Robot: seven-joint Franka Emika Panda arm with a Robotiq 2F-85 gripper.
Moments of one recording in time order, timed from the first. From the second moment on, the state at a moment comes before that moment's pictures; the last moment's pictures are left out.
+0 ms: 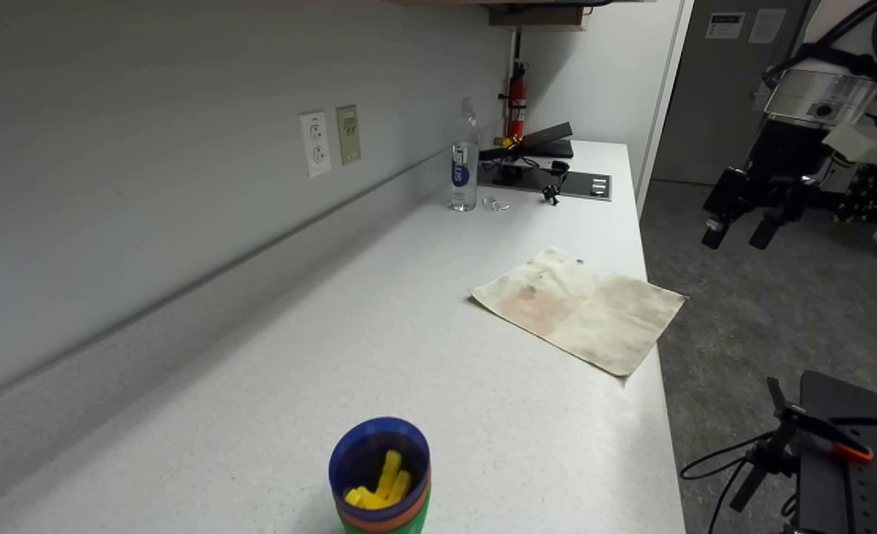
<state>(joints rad) -0.20 -0.57 -0.10 -2.76 0.06 2.29 0.27</state>
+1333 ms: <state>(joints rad) -0.19 -0.45 -0.09 -2.76 0.18 2.34 0.35</state>
